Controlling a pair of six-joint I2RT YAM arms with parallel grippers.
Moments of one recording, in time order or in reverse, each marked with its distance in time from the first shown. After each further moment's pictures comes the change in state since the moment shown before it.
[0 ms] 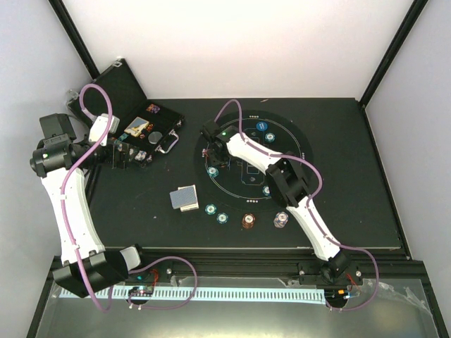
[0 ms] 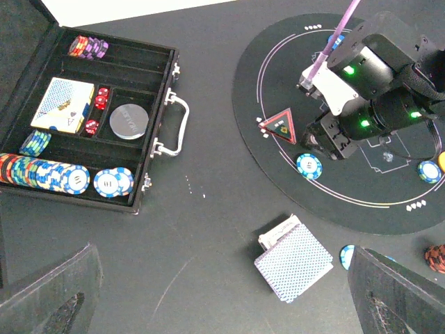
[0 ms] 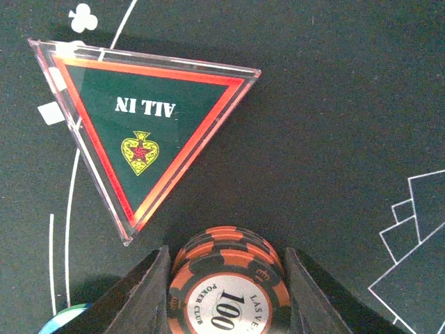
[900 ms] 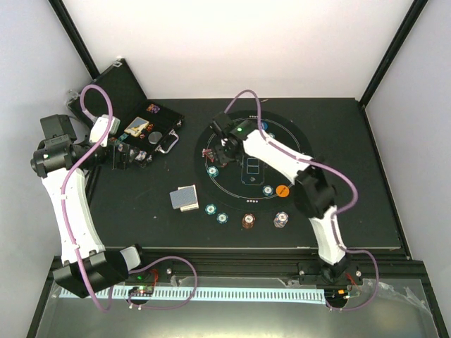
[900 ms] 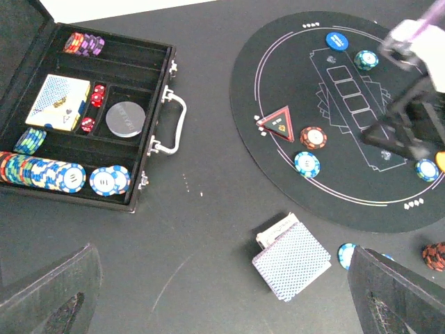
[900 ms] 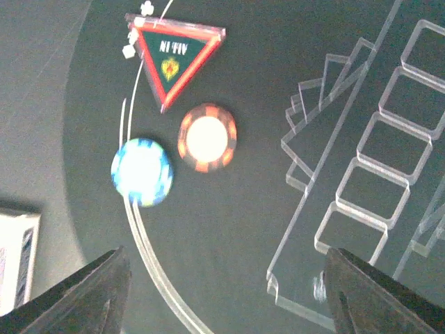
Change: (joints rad) left arm 0.002 -0.003 -0.014 0.001 0.004 0.003; right arm 0.012 -0.309 -0.205 -0.037 0.002 -0.018
